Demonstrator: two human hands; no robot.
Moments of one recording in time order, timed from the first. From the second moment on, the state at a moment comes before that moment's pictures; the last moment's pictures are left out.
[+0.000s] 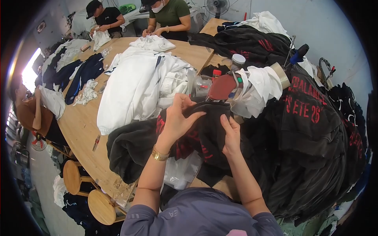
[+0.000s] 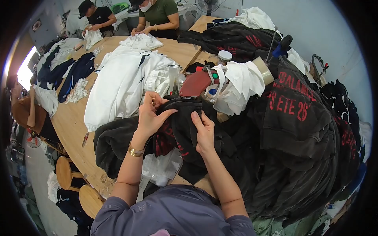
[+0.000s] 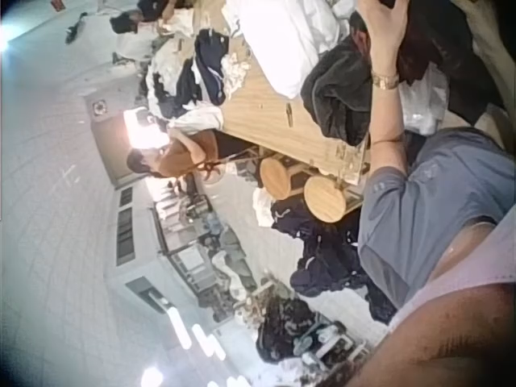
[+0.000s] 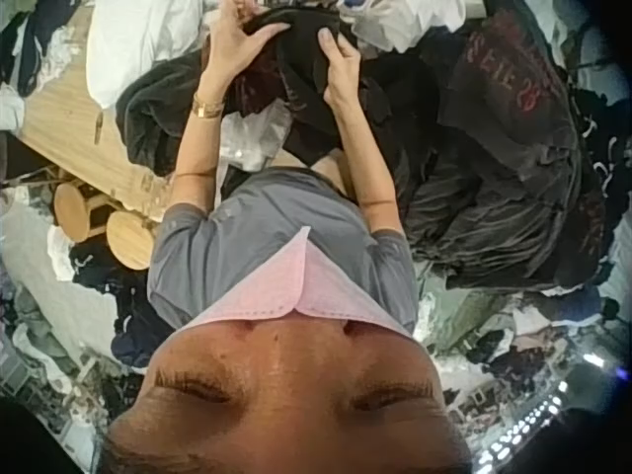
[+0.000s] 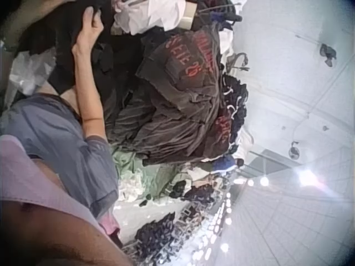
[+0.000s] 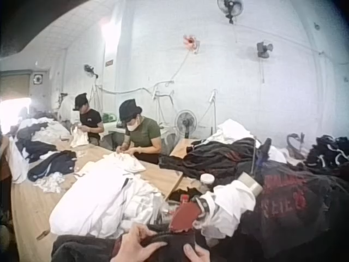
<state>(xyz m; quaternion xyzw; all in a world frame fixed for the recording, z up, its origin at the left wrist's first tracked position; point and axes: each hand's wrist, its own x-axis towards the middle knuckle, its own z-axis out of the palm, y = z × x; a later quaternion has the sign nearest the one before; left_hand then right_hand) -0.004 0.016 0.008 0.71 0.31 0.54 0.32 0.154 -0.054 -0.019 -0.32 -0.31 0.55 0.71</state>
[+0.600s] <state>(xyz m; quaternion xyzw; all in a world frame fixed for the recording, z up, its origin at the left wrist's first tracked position) 0.017 0.004 0.006 0.74 0.35 0.52 0.23 0.173 -0.060 -0.021 -0.20 -0.16 0.64 0.72</state>
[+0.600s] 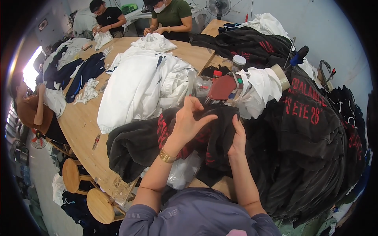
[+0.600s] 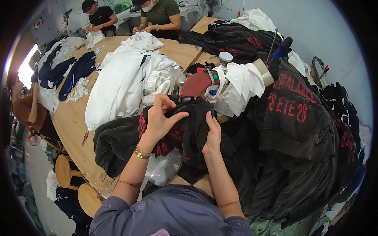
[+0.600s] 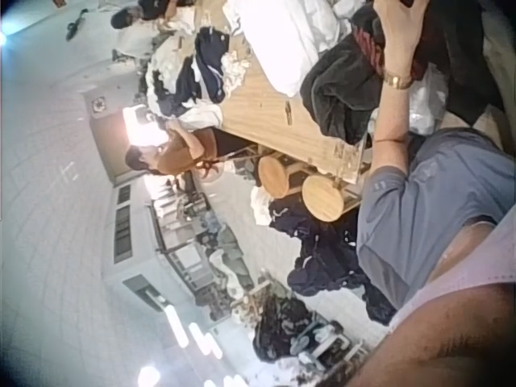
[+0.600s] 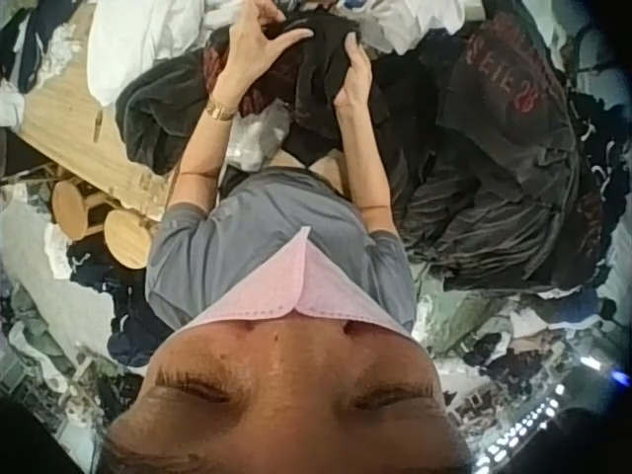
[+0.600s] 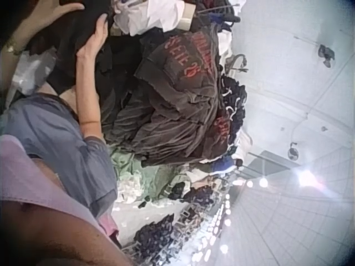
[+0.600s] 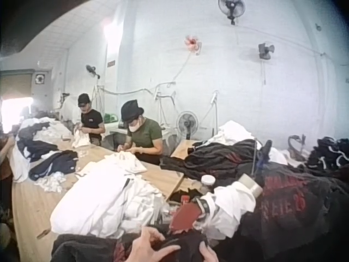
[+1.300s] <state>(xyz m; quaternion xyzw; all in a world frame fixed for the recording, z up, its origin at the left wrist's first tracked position) -0.009 -0.002 0.029 0.59 0.32 0.41 0.62 0.176 -0.057 -0.005 -0.18 -0.03 0.75 0.64</state>
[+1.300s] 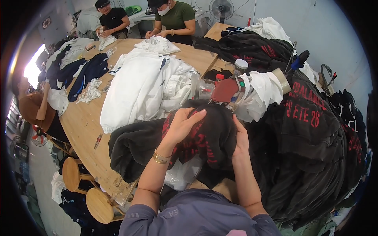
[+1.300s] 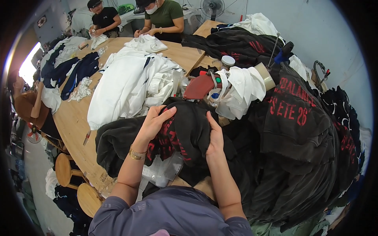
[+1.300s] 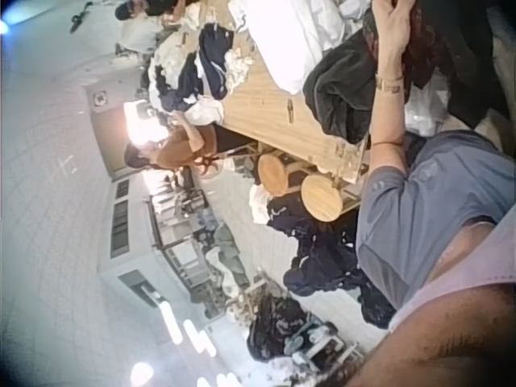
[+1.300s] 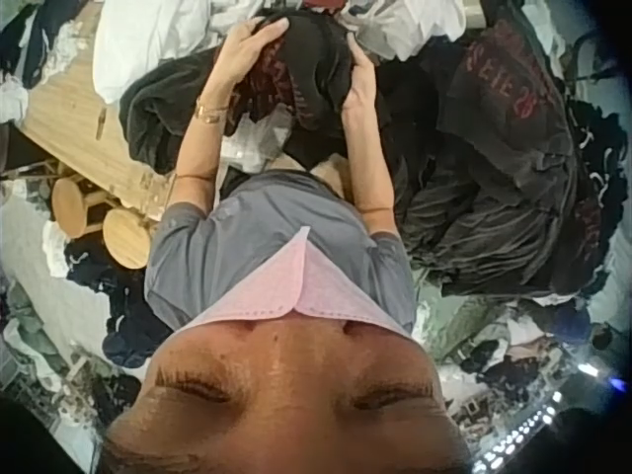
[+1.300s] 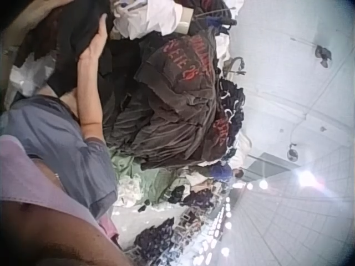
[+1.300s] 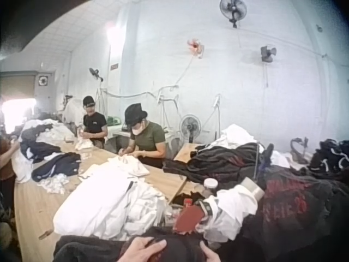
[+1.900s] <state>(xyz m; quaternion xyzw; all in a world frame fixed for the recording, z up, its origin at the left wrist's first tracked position) 0.003 -0.022 0.021 0.76 0.25 0.37 0.46 0.196 -0.084 -0.026 -0.34 -0.27 0.53 0.73</state>
